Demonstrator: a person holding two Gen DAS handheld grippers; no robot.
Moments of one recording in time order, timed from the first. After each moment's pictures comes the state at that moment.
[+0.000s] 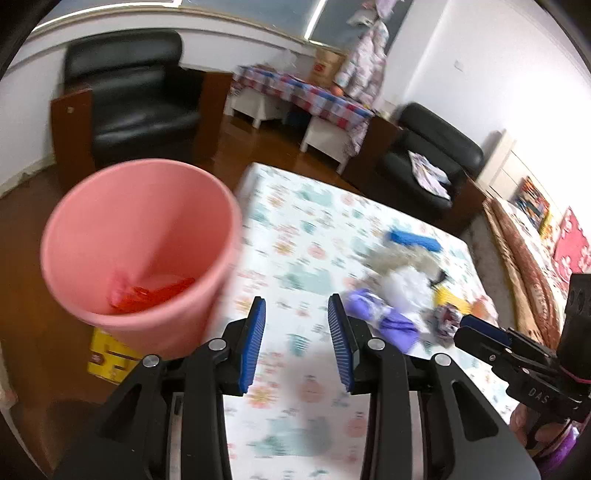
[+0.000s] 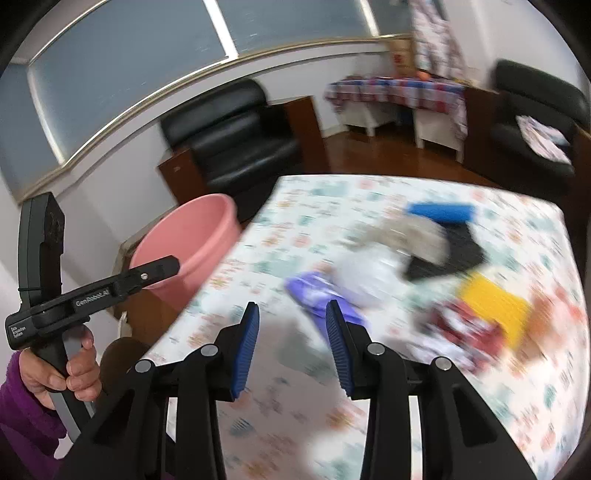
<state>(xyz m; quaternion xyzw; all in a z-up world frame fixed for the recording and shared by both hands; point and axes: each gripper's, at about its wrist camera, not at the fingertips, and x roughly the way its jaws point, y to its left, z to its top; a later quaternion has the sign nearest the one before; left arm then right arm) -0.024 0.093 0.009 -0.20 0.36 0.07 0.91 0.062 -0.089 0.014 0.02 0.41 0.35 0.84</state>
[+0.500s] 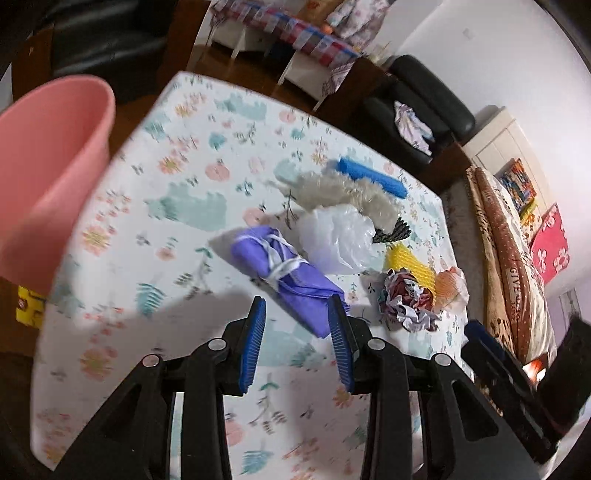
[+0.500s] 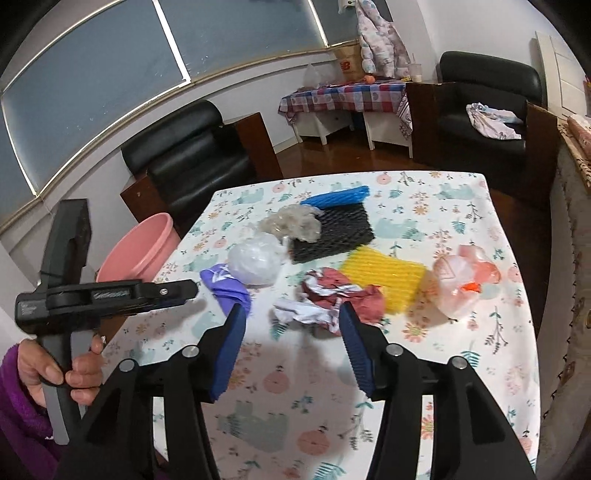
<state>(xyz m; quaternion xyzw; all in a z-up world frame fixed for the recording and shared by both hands) 0.046 0.022 -0.036 -0.28 0.47 0.02 0.84 0.070 -0.169 0.007 0.03 0.39 0.30 0.87</state>
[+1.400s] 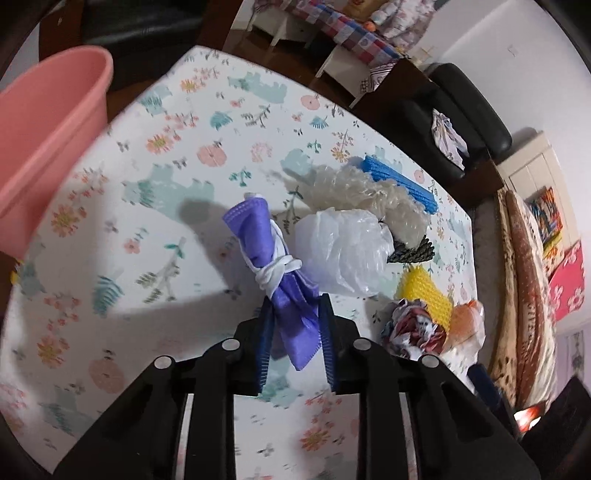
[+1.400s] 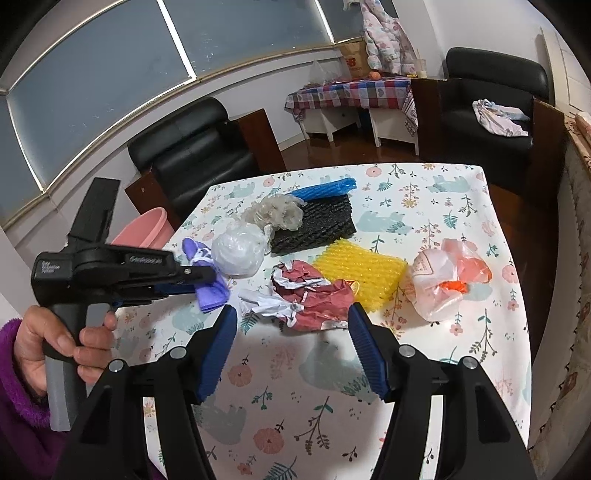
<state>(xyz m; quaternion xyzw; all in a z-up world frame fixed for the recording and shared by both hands) 0.076 0.010 -0.046 -0.30 0.48 0.08 0.82 0.086 -0.187 -0.007 0.04 0.40 0.32 0.86</state>
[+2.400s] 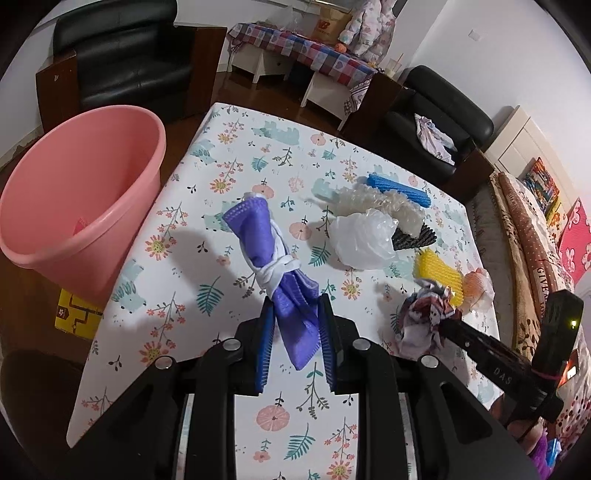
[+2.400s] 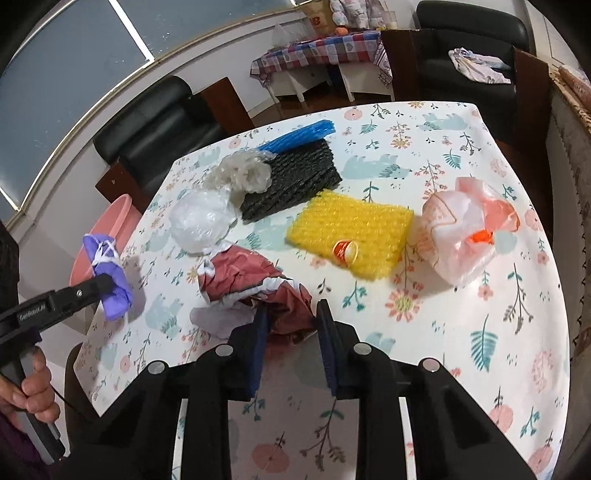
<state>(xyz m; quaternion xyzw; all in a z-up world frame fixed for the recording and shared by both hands) 0.011 0.031 -0.017 -0.22 0.44 0.08 0.87 0.107 -0.165 -0.050 0.05 0.48 0.27 0.83</state>
